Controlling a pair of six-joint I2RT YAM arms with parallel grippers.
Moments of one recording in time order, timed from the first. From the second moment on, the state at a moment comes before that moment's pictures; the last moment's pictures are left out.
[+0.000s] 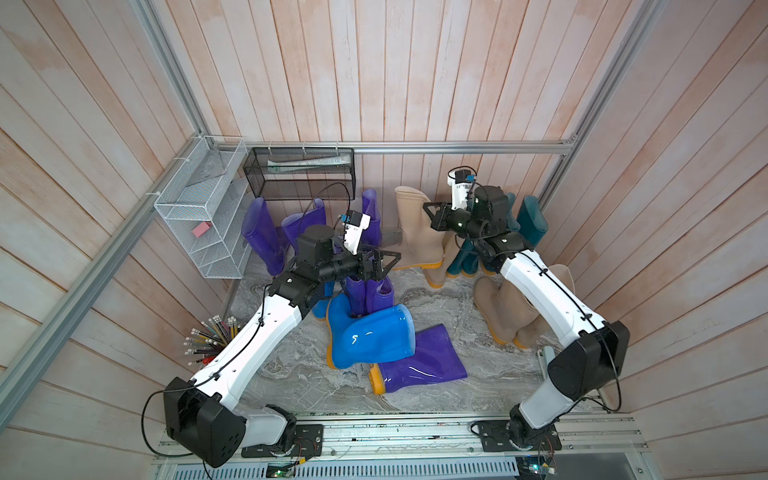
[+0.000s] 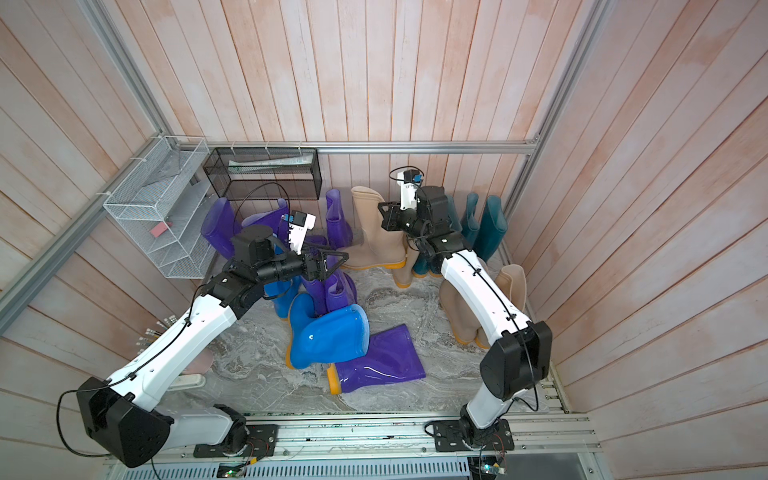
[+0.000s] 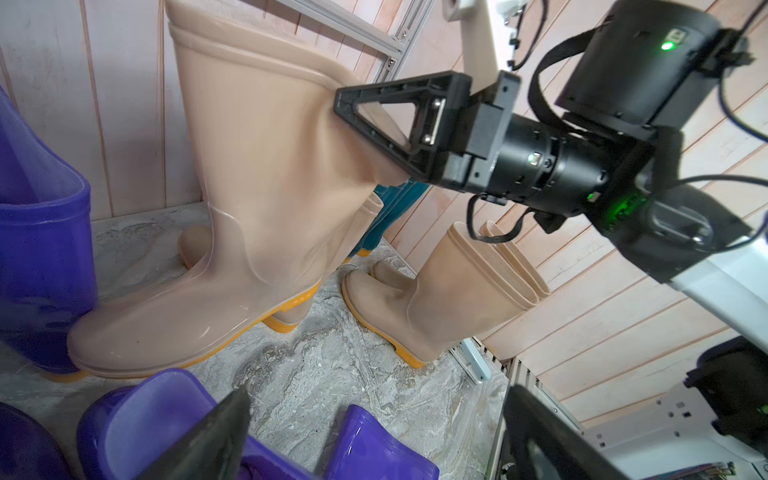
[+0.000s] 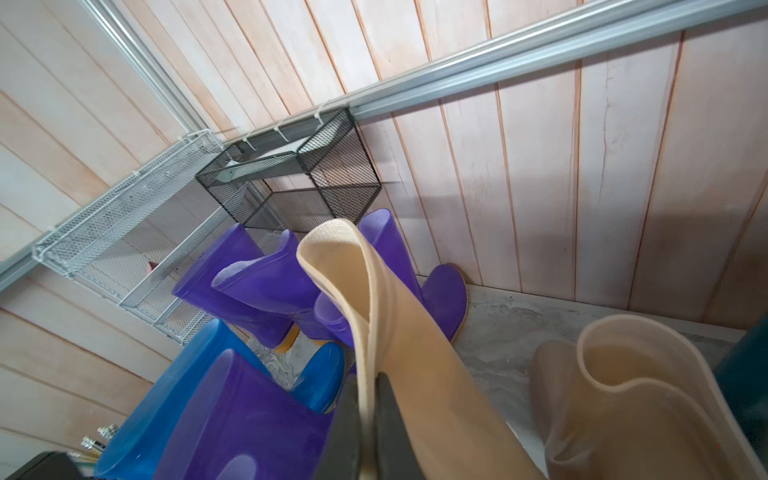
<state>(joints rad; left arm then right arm) -0.45 1.34 1.28 -0.21 0.57 -0.35 0.41 1.68 1.66 -0.19 -0.29 0.40</state>
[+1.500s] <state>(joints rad) -0.42 1.34 1.28 -0.17 0.60 -0.40 0.38 1.49 1.22 0.01 -0.19 0.71</state>
